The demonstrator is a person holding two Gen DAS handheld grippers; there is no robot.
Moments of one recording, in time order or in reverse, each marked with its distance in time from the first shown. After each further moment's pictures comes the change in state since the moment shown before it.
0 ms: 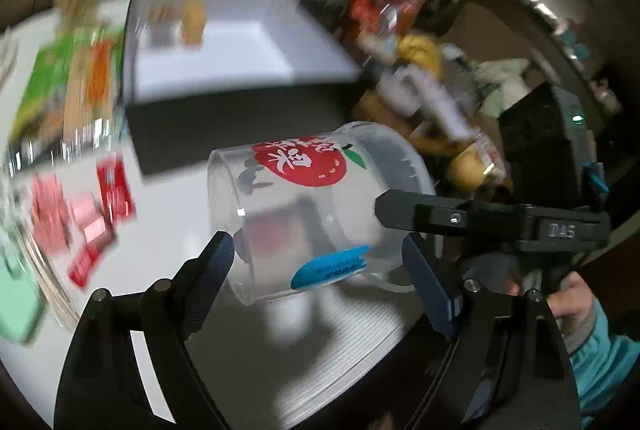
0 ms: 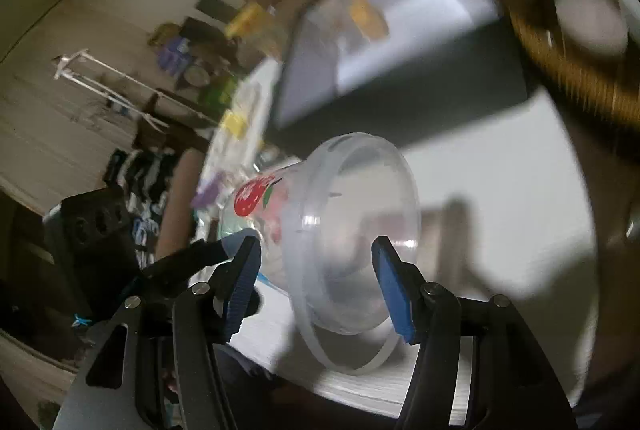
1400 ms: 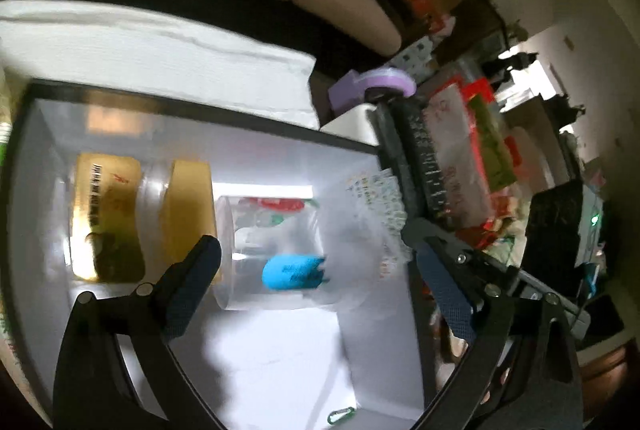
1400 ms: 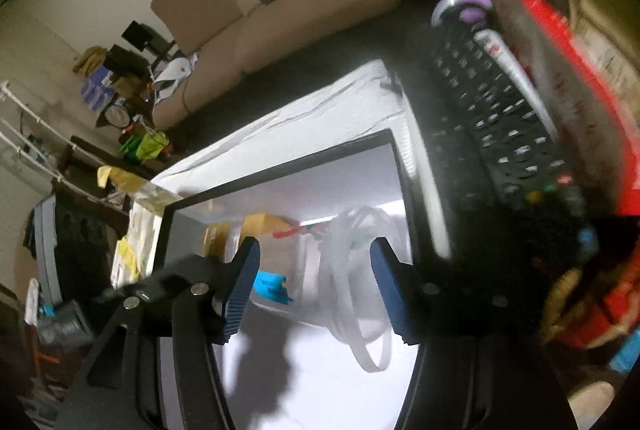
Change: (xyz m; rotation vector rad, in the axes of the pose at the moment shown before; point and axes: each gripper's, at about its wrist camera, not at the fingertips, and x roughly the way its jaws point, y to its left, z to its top) left arm 0.203 0.187 0.288 -0.397 -0.024 -0.083; right arm 0.092 -0.090 0.319 -0.064 -0.053 -0.300
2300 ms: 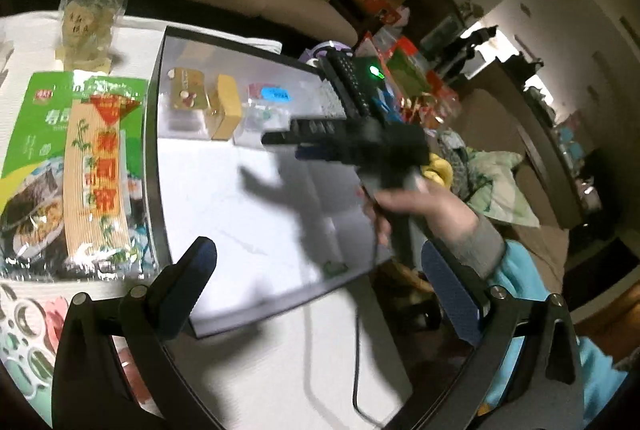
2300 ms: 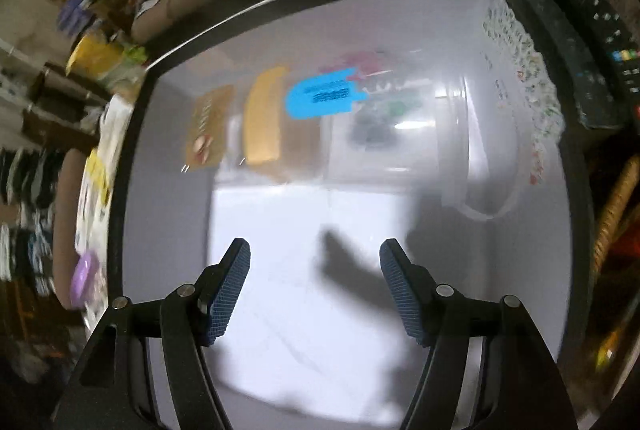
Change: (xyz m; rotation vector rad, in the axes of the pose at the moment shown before) left arm -0.173 -0.013 -0.170 0.157 -0.050 -0.039; right arm 0.066 0.043 -0.063 -0.023 0.289 -0.096
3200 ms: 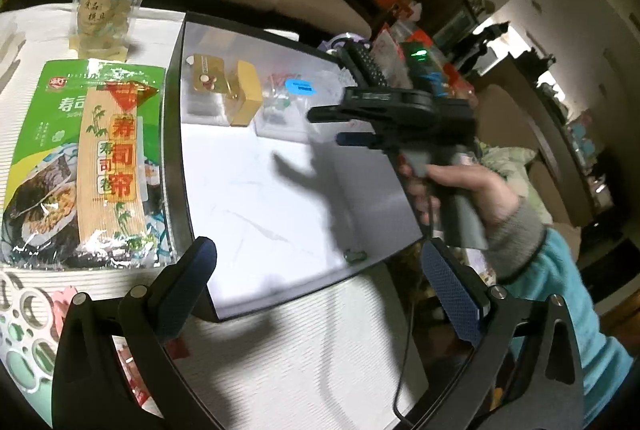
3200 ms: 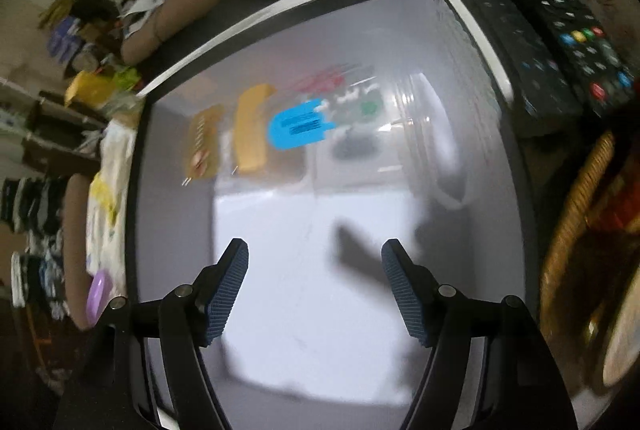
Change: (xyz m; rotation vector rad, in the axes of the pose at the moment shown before) left arm 0.006 0.004 -0.017 0.006 0.019 0.080; right arm -0.049 -0.007 -0.015 0.044 -0.017 0.018
